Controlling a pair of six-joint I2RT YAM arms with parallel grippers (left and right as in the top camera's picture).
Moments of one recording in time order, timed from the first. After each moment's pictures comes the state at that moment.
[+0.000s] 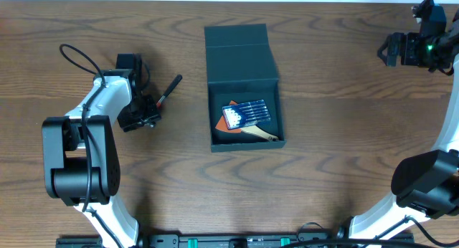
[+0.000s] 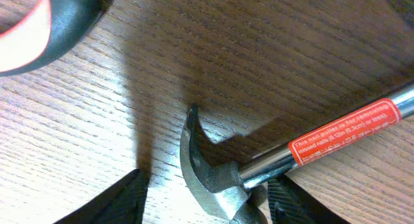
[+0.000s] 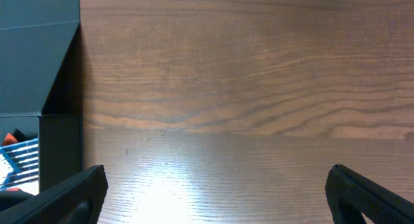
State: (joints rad) left arm 0.01 1.94 1.22 -0.83 0.00 -0.38; right arm -0.38 1.89 2.02 -1.27 -0.28 -0.28
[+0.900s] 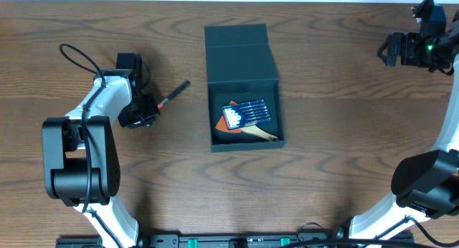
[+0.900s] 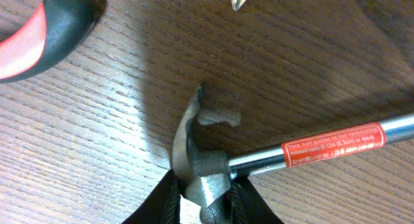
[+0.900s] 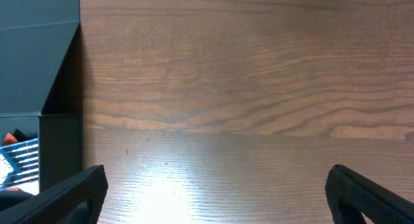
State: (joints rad) left arm 0.01 1.94 1.22 -0.82 0.00 -0.38; right arm -0.38 1.89 2.02 -1.27 -0.28 -0.28
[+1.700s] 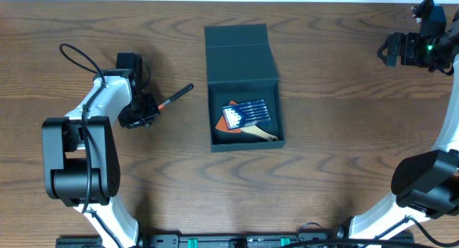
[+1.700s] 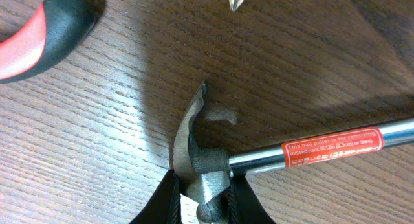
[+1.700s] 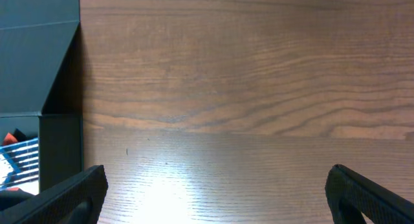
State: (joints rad) left arm 0.01 1.94 1.22 -0.82 0.01 -0.38; right arm -0.38 1.89 2.02 -1.28 -0.28 -0.28
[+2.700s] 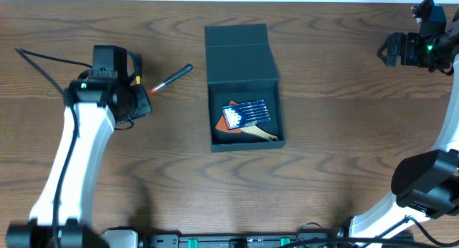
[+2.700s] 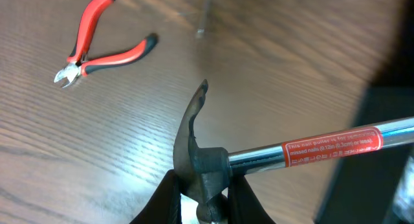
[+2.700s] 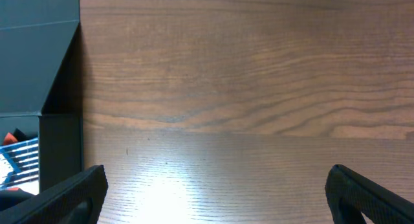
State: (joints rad) left arm -0.04 1.45 1.22 -0.98 -0.01 -0.35; right arm -0.38 1.89 2.02 -1.28 -0.28 -0.28
